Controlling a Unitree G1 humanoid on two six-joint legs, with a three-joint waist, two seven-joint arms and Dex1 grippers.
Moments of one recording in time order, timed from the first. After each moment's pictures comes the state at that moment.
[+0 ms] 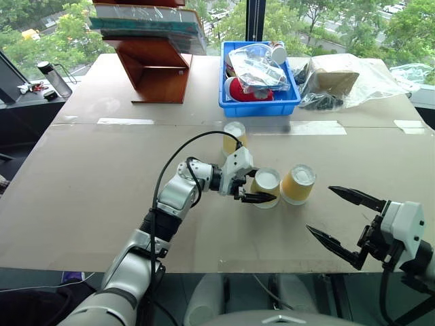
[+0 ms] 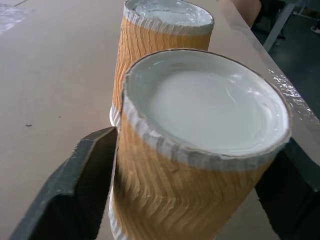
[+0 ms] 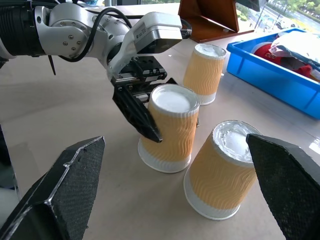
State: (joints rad) left arm -0.60 0.37 -0.32 0.23 -0.26 0.28 -1.22; right arm 0.48 -0.66 -0.34 -0.88 0.56 0.28 0.76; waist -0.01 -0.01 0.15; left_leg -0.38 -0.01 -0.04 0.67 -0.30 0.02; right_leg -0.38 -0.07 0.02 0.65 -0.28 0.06
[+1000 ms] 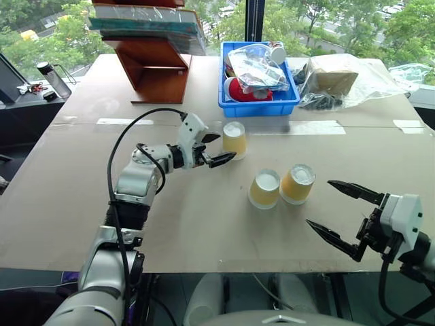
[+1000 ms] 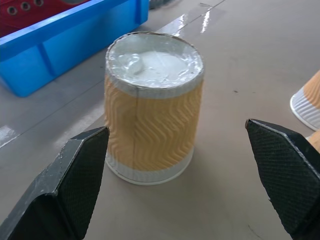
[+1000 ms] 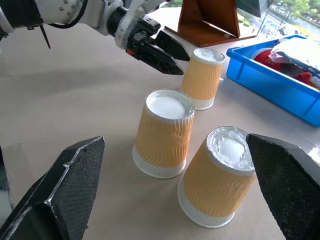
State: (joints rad) left arm -0.66 0.48 -0.07 0.29 -0.25 0.38 -0.91; right arm 0.42 -0.67 -0.33 -0.84 0.56 0.28 0.78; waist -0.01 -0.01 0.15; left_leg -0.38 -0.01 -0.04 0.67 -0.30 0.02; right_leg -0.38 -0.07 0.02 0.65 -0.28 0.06
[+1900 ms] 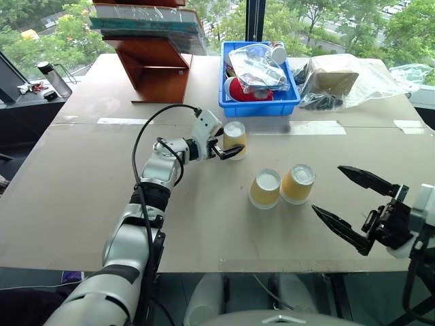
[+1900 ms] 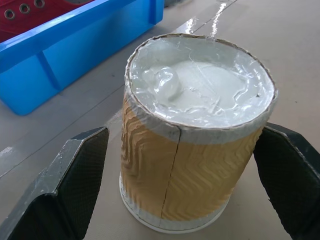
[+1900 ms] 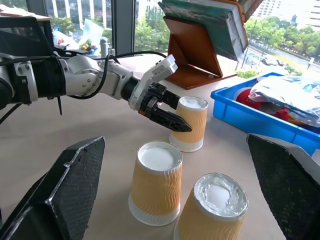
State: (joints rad) left arm -0.82 0.36 -0.09 0.65 -0.14 0.15 -0.91; right arm 0.40 -0.64 -0.40 -0.89 0.76 0.29 0.71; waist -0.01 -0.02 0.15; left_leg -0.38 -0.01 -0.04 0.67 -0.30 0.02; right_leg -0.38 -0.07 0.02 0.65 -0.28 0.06
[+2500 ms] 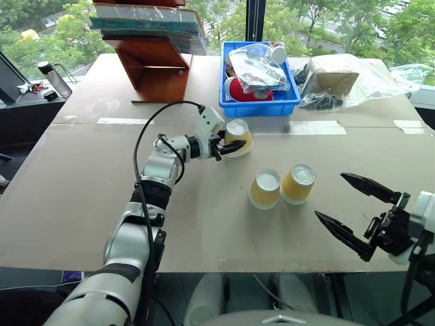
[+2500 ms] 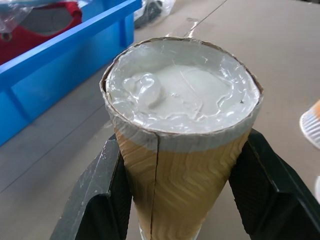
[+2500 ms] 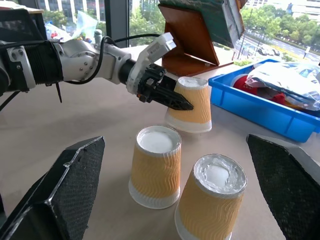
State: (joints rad) left arm -0.84 0.36 -0.09 0.53 -0.21 0.25 -1.07; right arm 0.46 -0.62 -0.40 -0.87 0.71 0.25 0.73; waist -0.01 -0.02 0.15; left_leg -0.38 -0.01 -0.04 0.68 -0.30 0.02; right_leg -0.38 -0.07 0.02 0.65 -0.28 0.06
